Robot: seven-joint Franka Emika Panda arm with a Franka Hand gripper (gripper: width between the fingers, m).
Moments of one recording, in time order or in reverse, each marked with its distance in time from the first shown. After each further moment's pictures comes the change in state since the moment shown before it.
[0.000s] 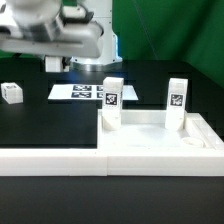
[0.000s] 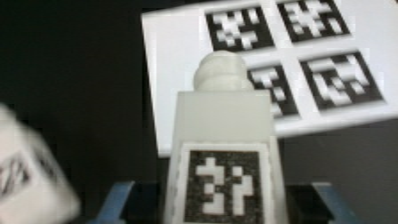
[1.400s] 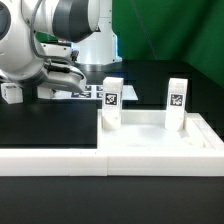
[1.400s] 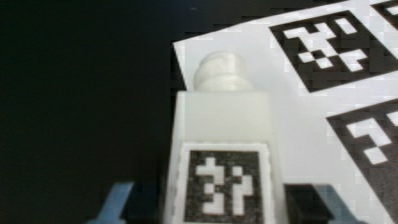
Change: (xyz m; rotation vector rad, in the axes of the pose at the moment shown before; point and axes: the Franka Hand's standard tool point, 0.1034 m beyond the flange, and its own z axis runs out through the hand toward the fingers) arm -0.016 0.045 0.131 0.020 -0.303 0.134
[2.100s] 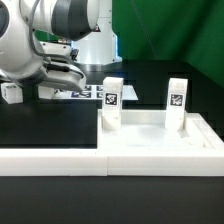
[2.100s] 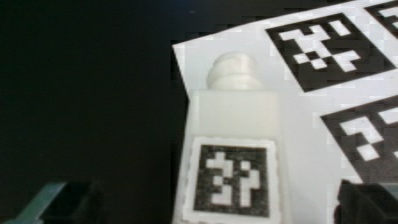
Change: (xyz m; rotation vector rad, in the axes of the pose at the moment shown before) arm 0.000 0.000 -0.002 0.001 0.000 0.002
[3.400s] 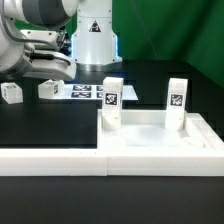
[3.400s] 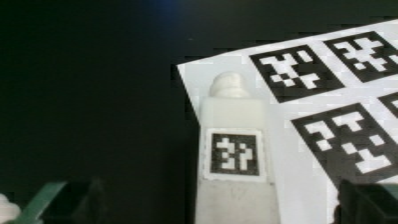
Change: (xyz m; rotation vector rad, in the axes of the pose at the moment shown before) arm -0.008 0.008 -0.039 0.071 -0.058 0.002
